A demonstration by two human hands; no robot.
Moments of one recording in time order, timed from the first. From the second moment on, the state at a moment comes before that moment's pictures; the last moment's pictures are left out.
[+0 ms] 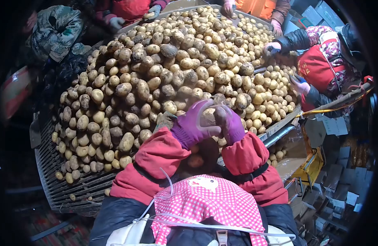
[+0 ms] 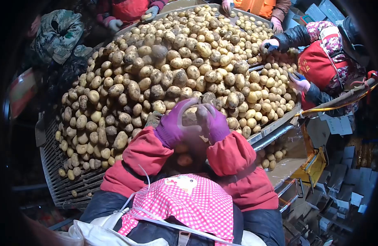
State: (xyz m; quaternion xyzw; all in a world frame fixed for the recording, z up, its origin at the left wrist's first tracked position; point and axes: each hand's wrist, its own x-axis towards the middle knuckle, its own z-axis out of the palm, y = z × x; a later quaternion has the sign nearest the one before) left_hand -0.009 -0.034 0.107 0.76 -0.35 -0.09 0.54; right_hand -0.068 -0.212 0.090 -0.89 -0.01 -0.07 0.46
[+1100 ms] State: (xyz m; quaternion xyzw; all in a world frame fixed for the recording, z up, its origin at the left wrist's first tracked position) left_hand -0.027 -0.042 0.106 0.67 0.02 -0.15 0.72; right_hand -0.081 -0.161 0.144 -0.73 0.18 -0.07 0.65
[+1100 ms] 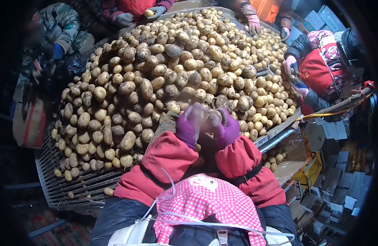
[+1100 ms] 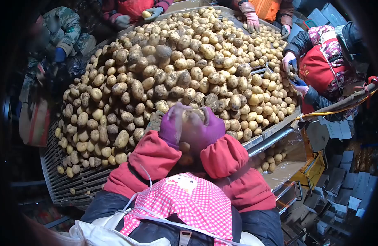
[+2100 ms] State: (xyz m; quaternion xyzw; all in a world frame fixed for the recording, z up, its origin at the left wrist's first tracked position) left_hand 0.011 0.041 0.036 0.62 -0.21 -0.02 0.76; right_hand -0.423 -0.344 -0.007 -0.08 0.46 -0.38 0.79
